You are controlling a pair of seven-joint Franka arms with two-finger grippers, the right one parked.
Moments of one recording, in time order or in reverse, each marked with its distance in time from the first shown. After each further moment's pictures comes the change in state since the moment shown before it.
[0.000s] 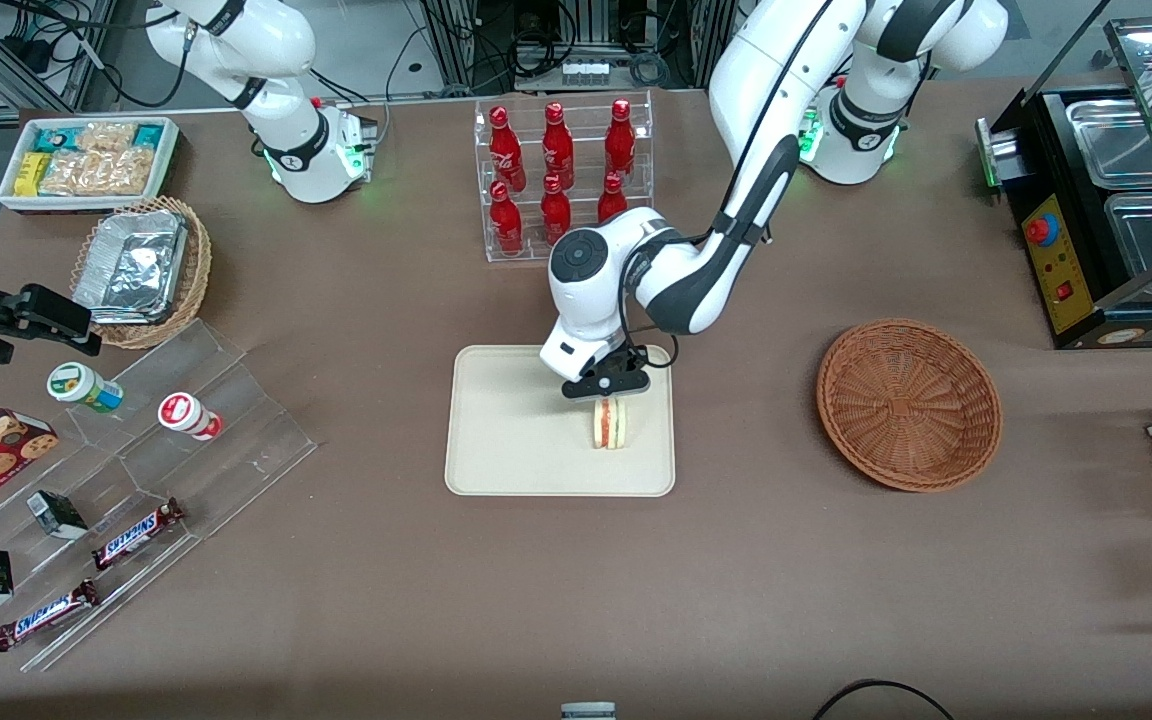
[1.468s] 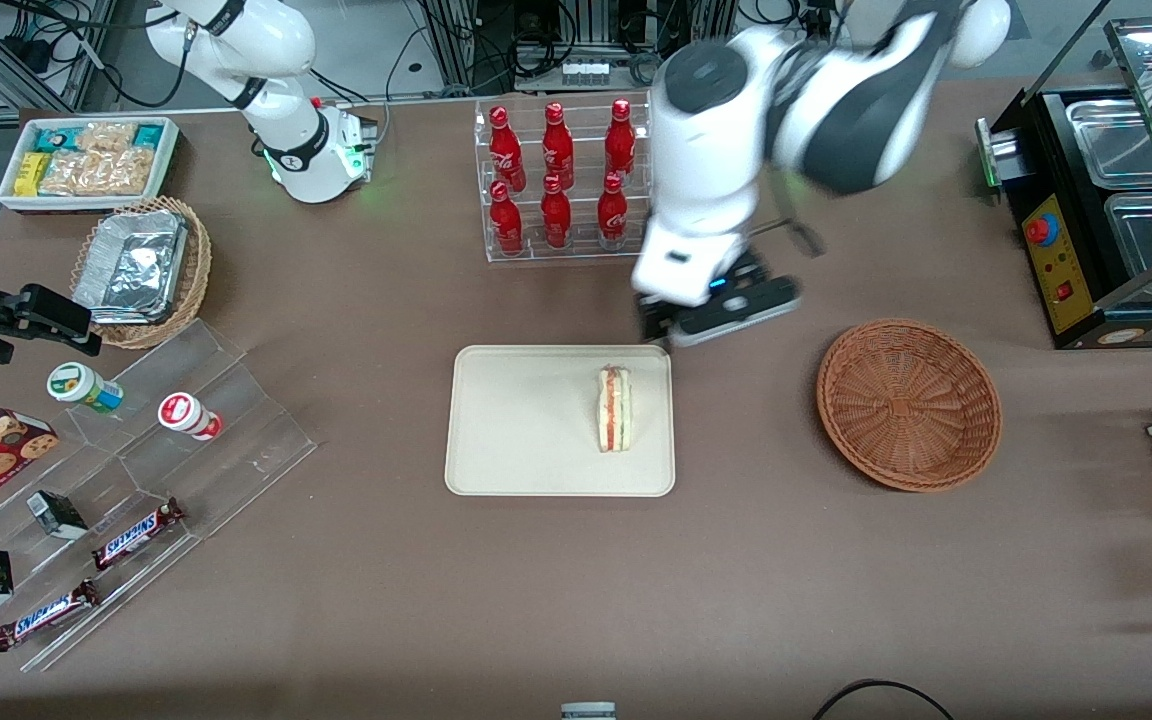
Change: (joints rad) arm 0.160 -0.495 0.030 0.062 -0.022 -0.484 0.099
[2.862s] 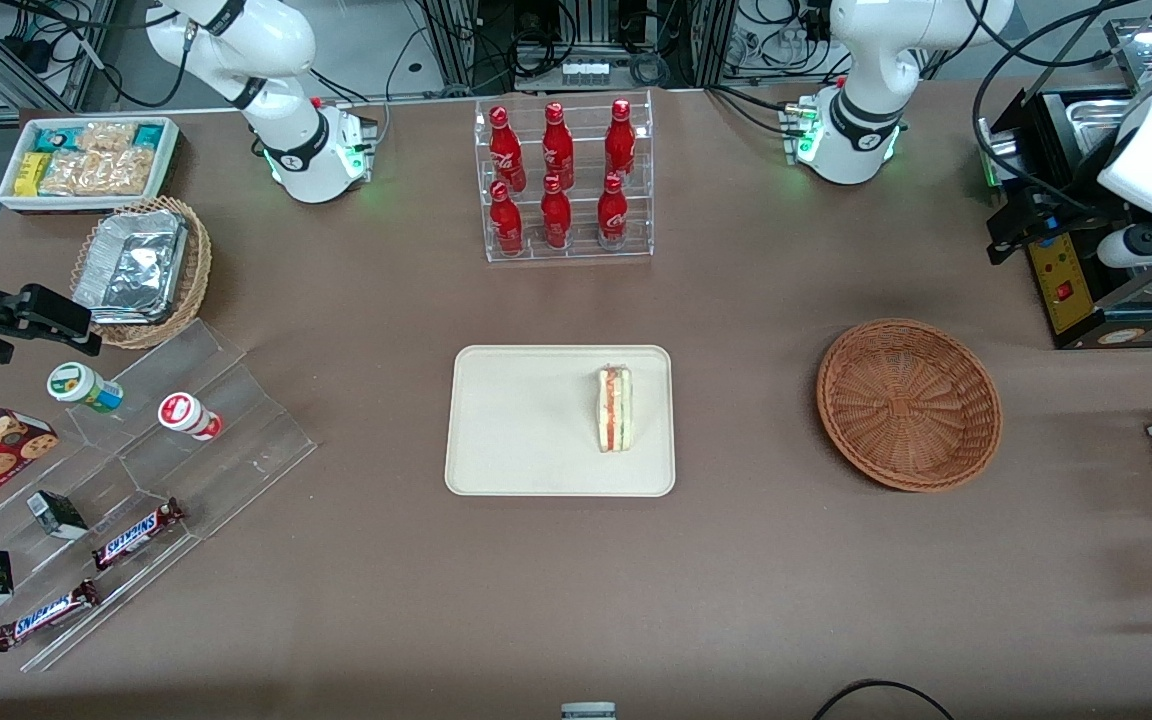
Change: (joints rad) arm 0.536 -0.322 0.030 -0.158 -0.195 -0.212 0.889
